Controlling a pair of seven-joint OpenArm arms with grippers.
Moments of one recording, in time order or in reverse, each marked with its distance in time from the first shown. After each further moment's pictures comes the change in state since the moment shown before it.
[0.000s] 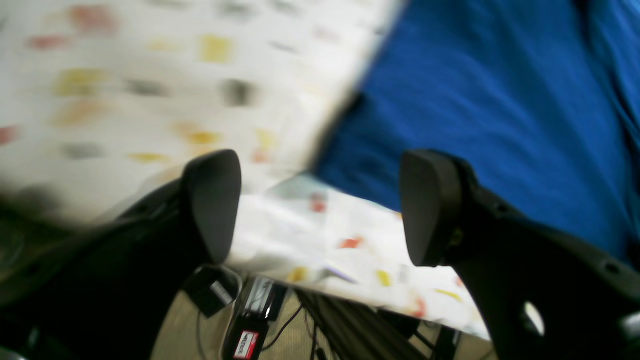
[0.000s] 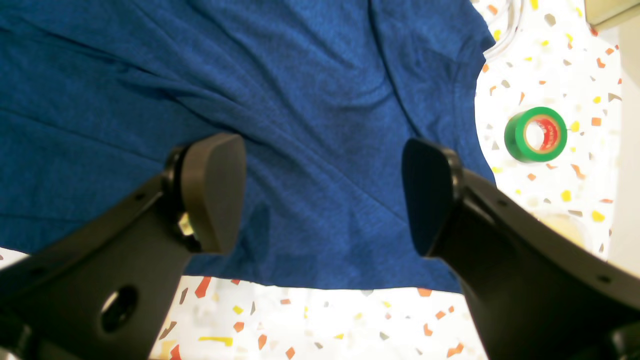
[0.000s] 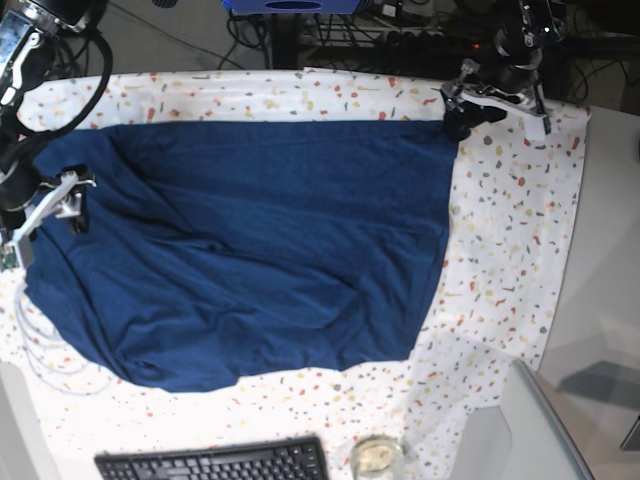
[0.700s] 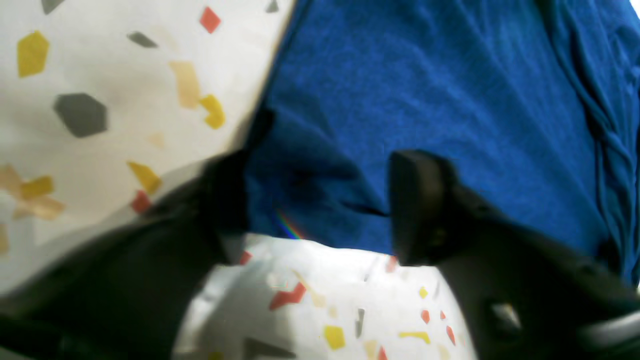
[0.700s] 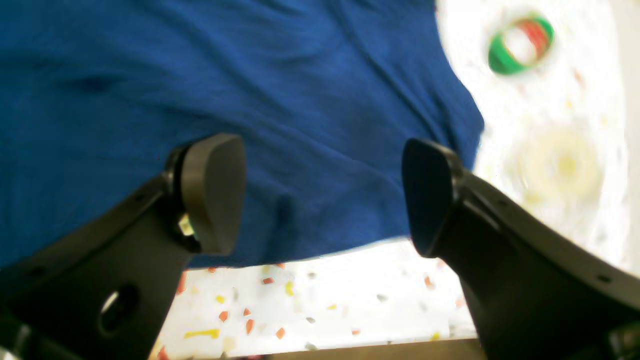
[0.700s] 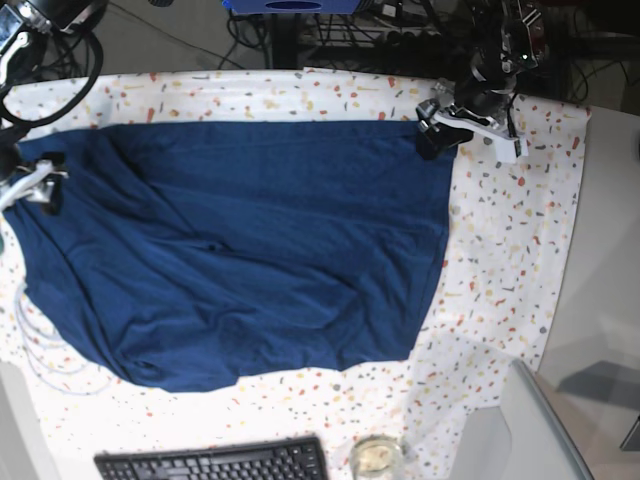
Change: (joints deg) left arm -6.1 -0.4 4.7 -8.5 0.2 0.3 -0.9; right arm 3.5 -1.9 16.7 -8.3 0.9 0.1 0.3
